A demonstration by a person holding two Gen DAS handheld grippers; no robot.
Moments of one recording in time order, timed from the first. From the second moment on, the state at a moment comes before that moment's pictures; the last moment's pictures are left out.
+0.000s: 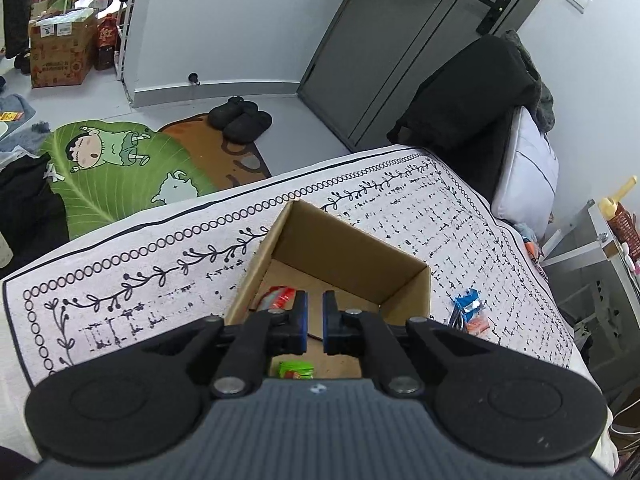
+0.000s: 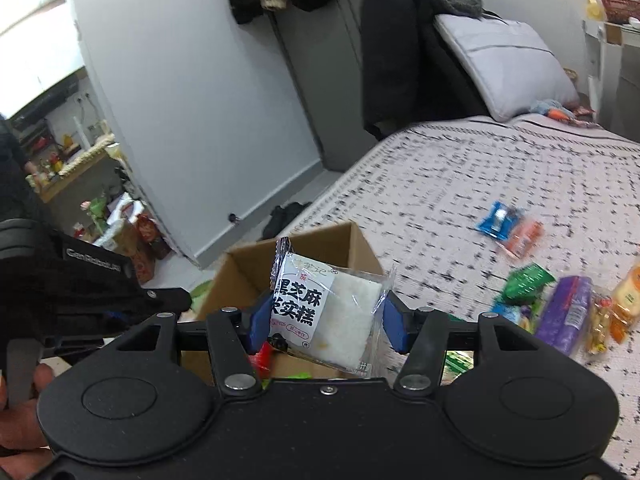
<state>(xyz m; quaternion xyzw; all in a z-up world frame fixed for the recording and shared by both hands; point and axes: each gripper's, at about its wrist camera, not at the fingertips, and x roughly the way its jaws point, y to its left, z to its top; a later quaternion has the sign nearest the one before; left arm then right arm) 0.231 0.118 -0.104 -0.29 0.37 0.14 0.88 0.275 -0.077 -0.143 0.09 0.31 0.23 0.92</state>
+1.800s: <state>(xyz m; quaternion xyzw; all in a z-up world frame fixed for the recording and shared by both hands) 0.193 -0.029 -0.094 -0.20 0.38 0.12 0.89 0.247 -0.240 -0.120 0.14 0.33 0.11 0.93</state>
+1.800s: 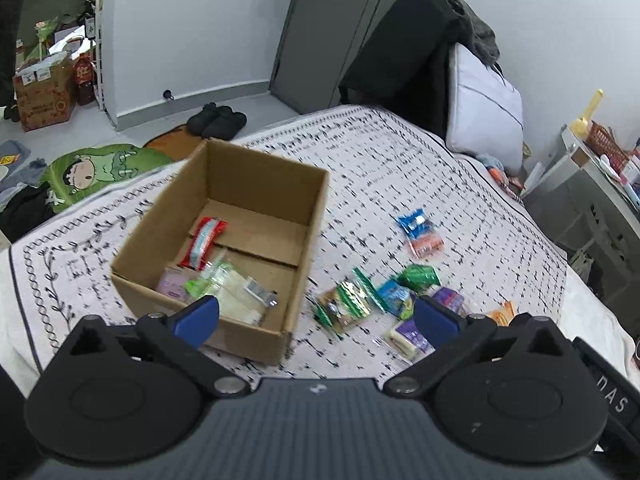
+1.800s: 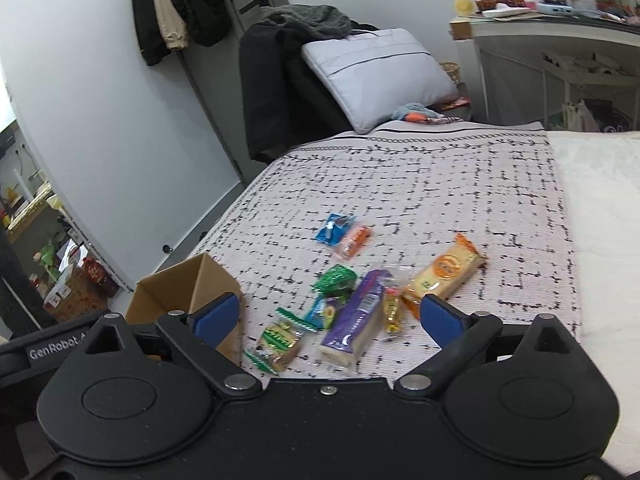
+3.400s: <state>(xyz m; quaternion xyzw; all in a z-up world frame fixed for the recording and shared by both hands) 0.317 -0.126 -0.208 -0.14 0.48 0.02 0.87 0.341 -0.300 -0.219 0.28 0.40 -0.01 0.87</state>
